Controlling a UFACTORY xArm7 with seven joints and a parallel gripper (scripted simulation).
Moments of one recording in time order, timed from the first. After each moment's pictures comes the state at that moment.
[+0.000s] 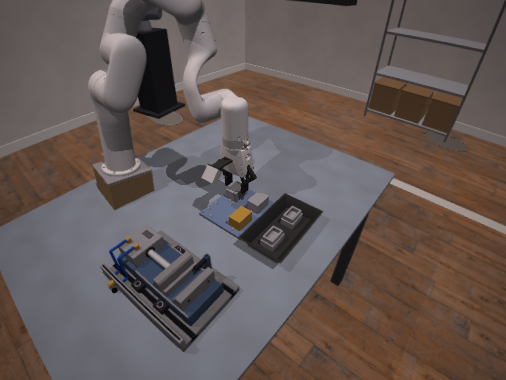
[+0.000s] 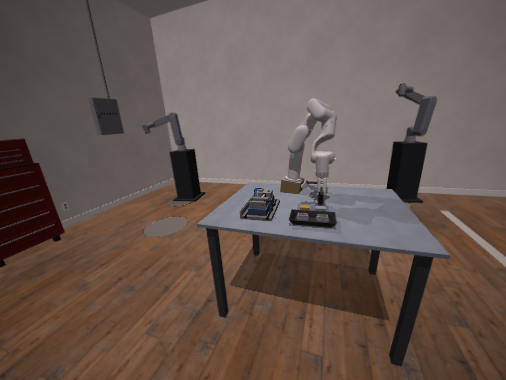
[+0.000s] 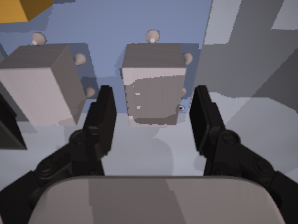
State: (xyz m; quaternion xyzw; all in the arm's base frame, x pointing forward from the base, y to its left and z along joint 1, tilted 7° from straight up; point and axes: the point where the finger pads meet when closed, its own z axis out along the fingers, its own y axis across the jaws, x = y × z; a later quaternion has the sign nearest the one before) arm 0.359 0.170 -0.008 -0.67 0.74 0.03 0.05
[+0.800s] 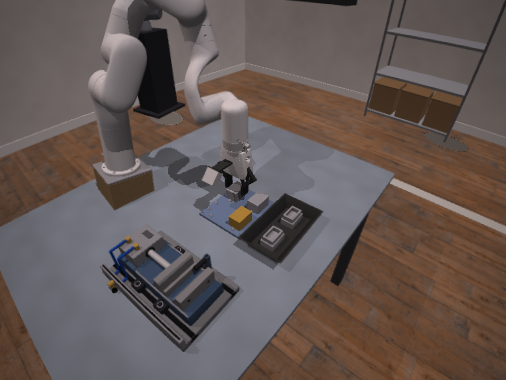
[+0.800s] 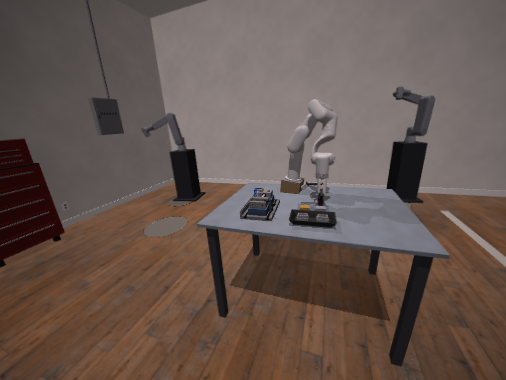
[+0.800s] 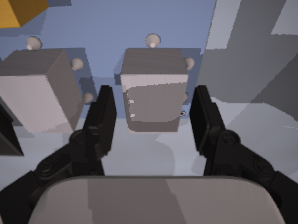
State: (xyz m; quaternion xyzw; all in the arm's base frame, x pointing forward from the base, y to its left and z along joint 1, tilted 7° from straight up) arm 0.360 0.171 -0.016 -0.67 0.74 0.03 0.05
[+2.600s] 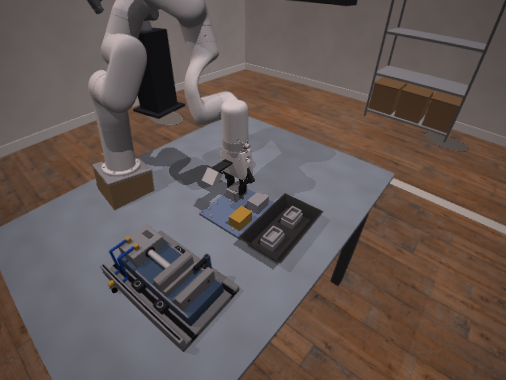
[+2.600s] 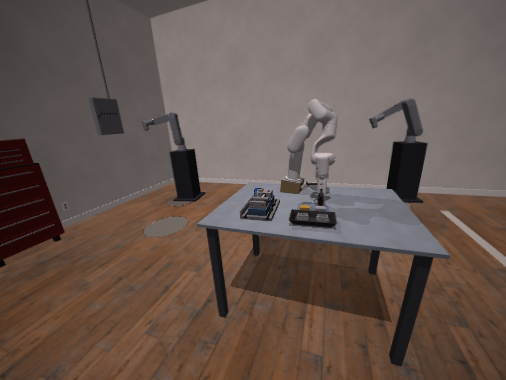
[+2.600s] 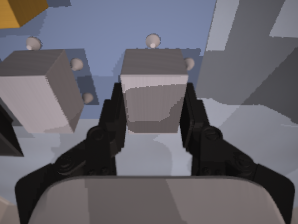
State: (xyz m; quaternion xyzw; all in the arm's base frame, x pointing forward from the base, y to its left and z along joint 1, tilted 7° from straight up) arm 0.360 0.171 -0.016 -0.67 0.74 0.03 0.05
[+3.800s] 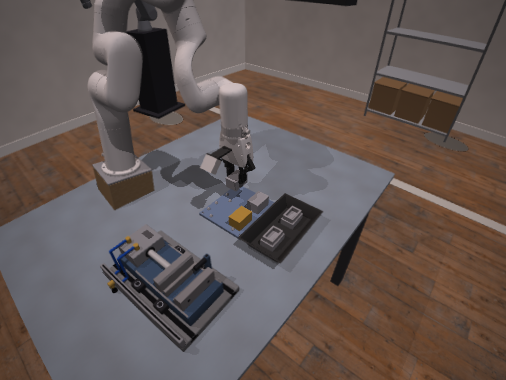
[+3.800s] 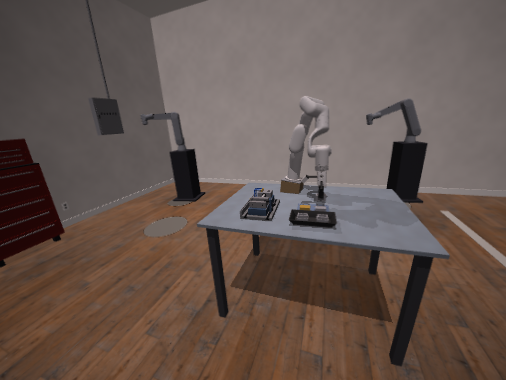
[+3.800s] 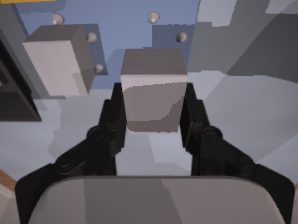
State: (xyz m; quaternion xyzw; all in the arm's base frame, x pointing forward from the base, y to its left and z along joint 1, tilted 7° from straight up) arm 0.359 0.166 0.031 -0.67 0.74 0.04 0.05
